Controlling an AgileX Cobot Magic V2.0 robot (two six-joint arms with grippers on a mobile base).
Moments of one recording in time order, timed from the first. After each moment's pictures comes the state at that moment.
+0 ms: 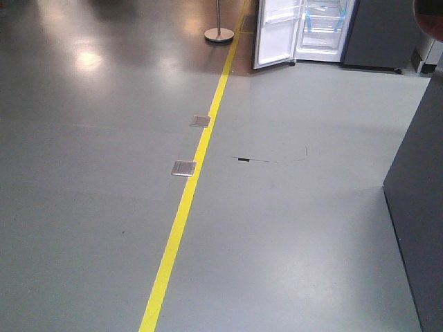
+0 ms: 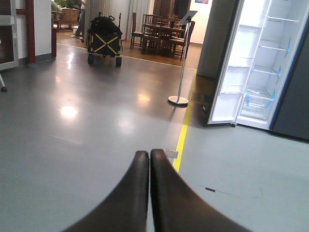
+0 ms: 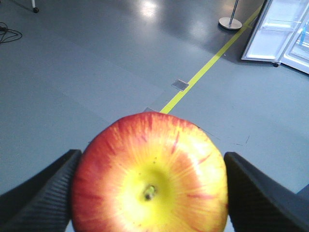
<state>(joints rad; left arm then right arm) 0.10 -0.01 0.02 0.09 0.11 -0.32 0.00 1.18 -1.65 0.38 1.07 -0.41</state>
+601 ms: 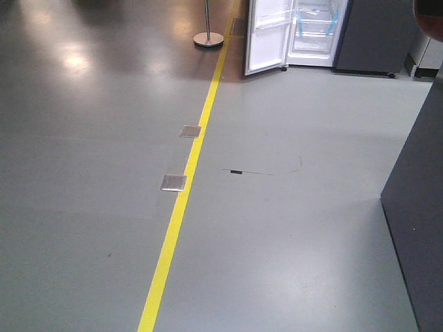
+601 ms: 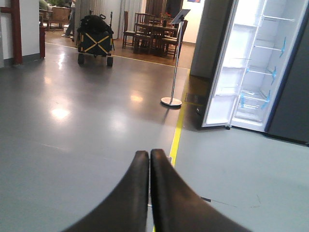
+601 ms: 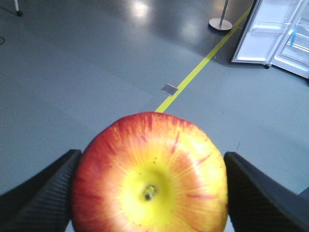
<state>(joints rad) 0.10 -0.01 0.02 0.09 0.11 -0.32 0.00 1.18 -1.65 0.38 1.07 -0.41</state>
